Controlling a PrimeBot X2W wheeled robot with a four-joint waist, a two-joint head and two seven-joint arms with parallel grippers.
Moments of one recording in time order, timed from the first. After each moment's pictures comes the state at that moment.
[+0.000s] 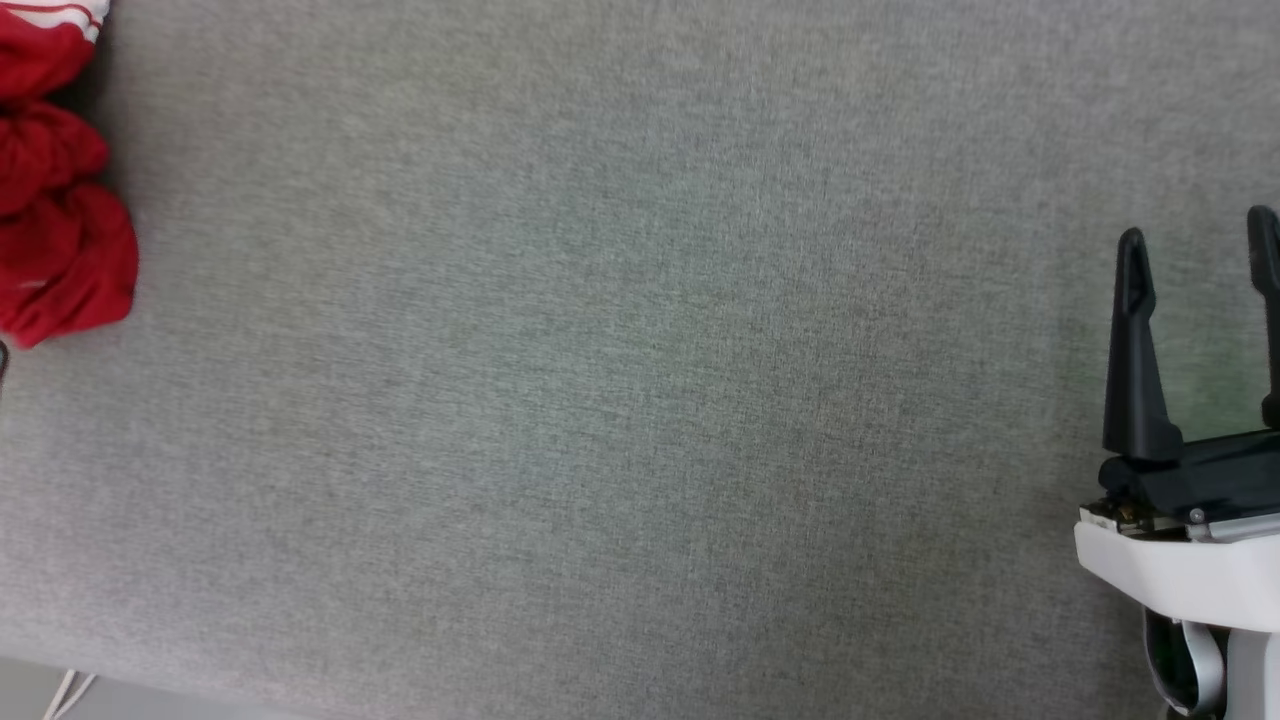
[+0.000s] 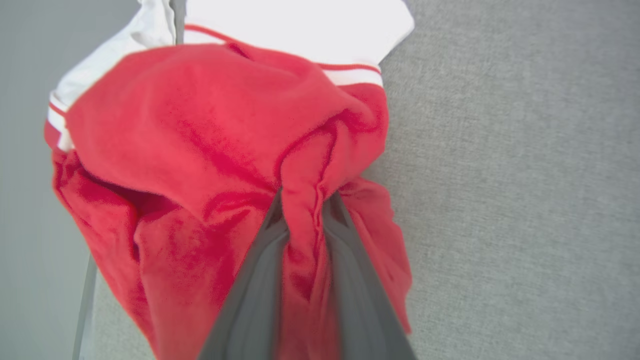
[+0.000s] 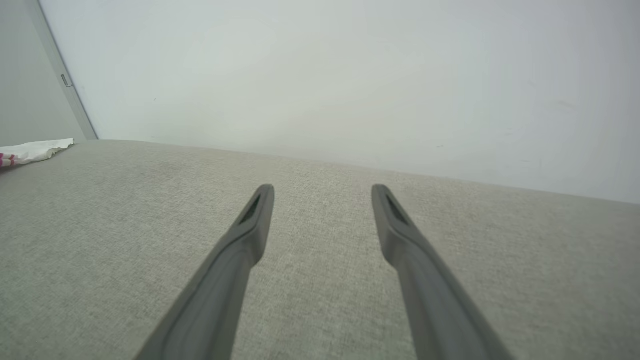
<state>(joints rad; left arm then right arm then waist) -1.02 0.78 -0.34 0.66 -0.92 -0.13 0.70 -0.15 -0.05 -0.06 -0.31 -0.05 0.13 -0.26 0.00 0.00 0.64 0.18</state>
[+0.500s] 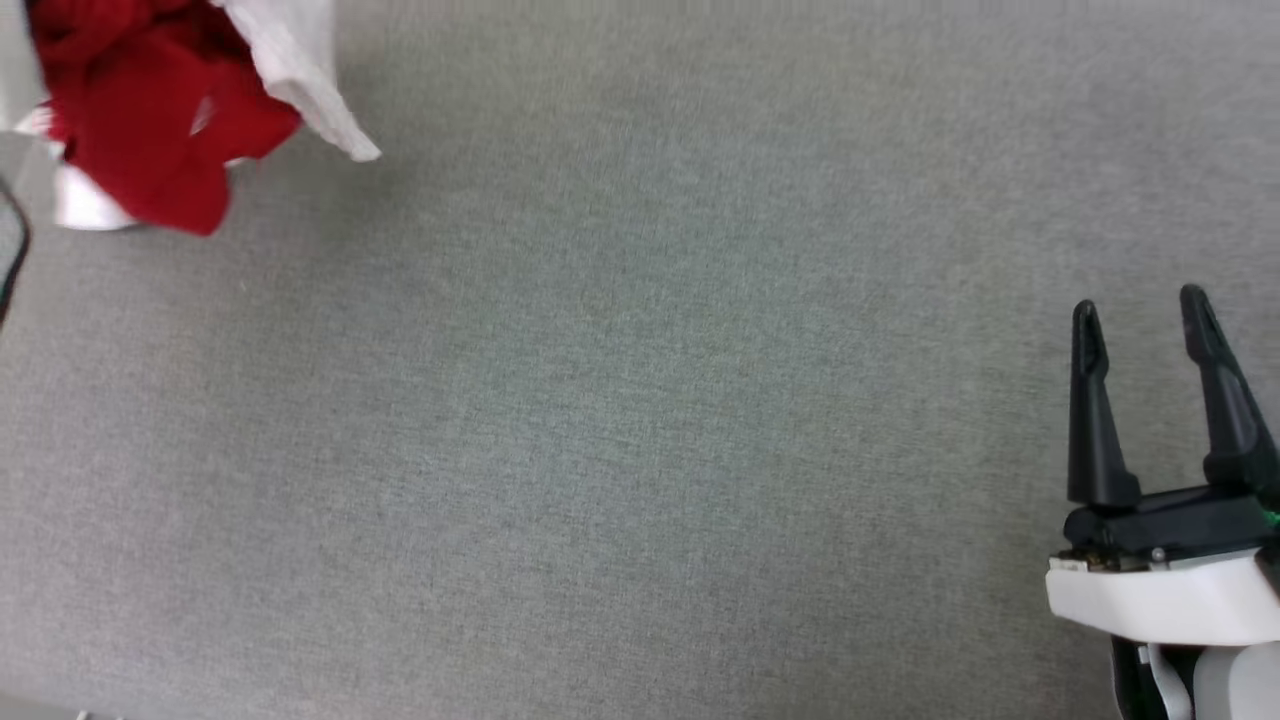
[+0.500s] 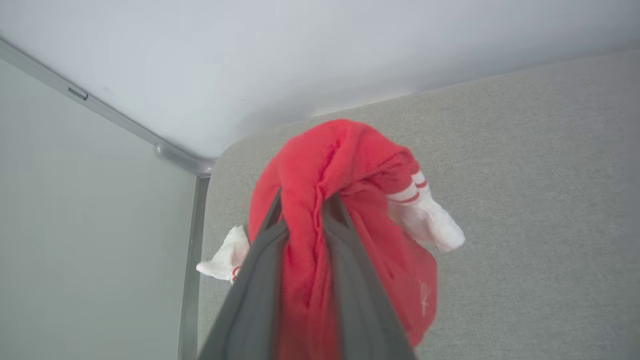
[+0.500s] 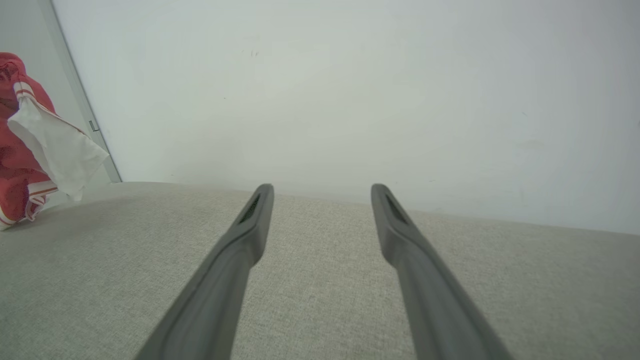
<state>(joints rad) -1.20 0.84 -0.59 0.38 -0.88 -0.13 0.69 -0.09 -0.05 -0.04 -0.21 0.05 0.13 -0.26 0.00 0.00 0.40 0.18</state>
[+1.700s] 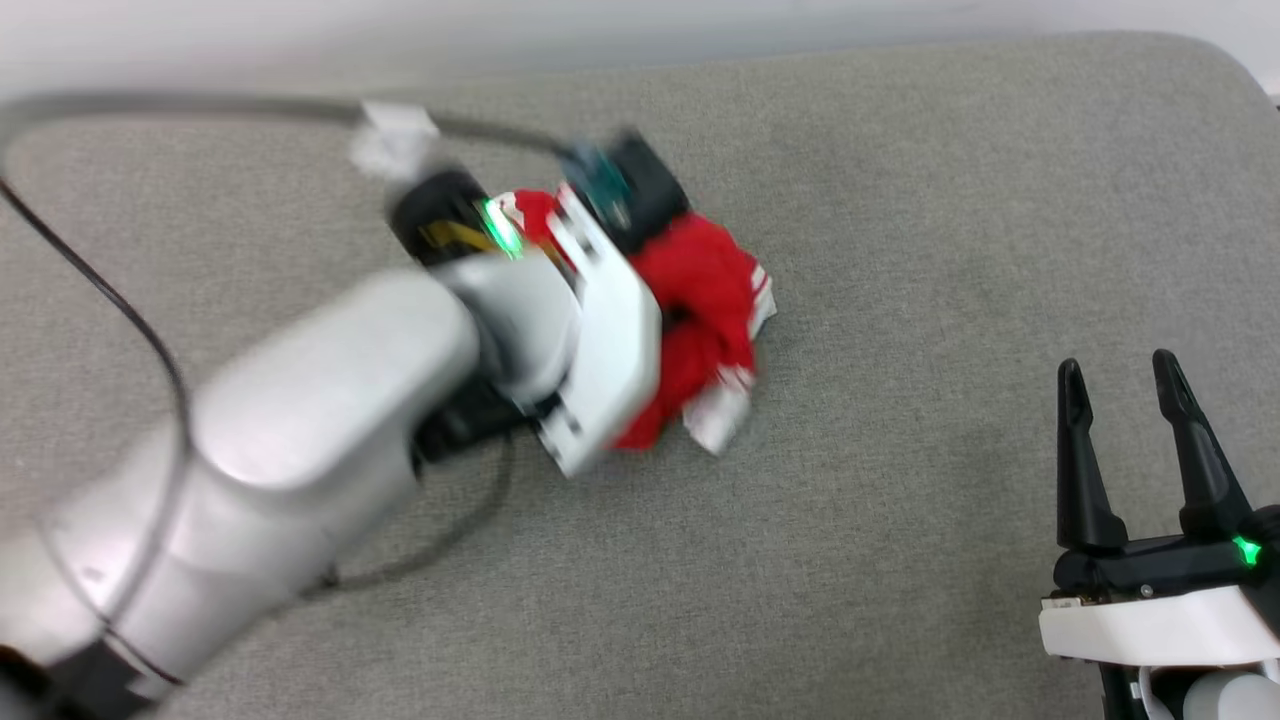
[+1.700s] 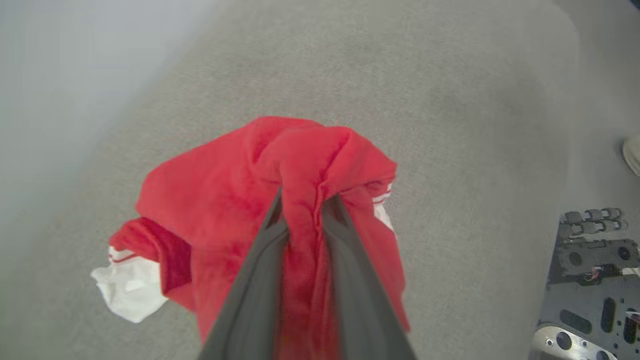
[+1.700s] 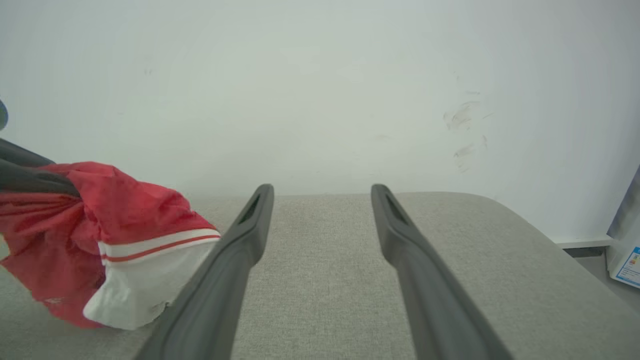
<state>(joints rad) -1.12 0.51 -1.12 0.17 -0.95 -0.13 0.55 -0.03 -0.05 -0.05 -0.13 0.12 0.13 -0.26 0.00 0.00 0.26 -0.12</state>
